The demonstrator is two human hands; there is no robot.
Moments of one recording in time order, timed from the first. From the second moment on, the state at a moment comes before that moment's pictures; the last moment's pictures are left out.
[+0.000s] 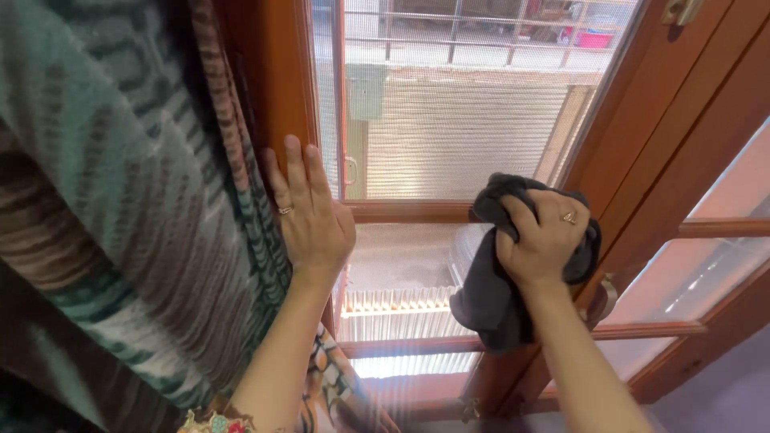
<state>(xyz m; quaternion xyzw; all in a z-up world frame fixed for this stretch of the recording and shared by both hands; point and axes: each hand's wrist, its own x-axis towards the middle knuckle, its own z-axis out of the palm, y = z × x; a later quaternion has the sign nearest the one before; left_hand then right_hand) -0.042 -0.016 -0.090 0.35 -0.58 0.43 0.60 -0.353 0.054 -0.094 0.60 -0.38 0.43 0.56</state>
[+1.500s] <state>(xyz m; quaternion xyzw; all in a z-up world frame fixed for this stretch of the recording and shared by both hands) -0.031 -0.004 -0.095 0.21 -0.61 0.37 0.67 -0.276 0.026 -0.123 0.45 -0.53 0.53 0.49</state>
